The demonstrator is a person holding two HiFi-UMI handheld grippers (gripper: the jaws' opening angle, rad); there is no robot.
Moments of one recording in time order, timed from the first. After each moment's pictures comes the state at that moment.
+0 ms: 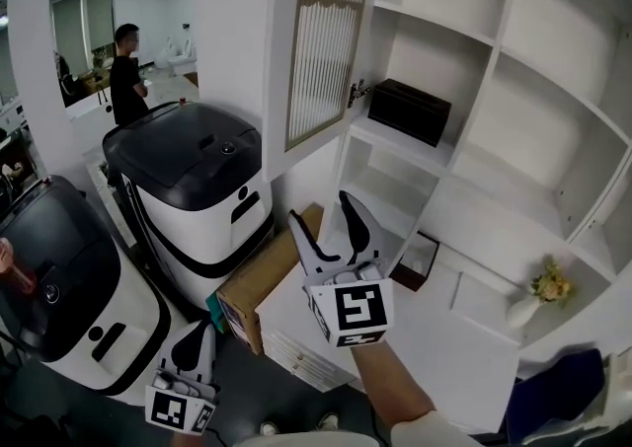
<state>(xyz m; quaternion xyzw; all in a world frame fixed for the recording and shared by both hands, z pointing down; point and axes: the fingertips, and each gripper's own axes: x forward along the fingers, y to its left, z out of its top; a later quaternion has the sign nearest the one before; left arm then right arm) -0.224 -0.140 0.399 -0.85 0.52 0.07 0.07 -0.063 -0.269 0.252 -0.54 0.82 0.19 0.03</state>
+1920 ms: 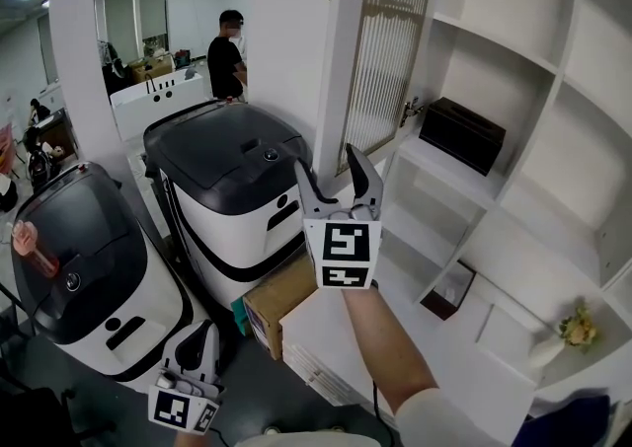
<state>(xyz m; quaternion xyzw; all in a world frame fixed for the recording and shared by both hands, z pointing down) -0.255 -0.165 0.398 -0.80 0.59 0.06 0.08 -0.118 -0.392 0.216 -0.52 0.83 0.21 0.05</state>
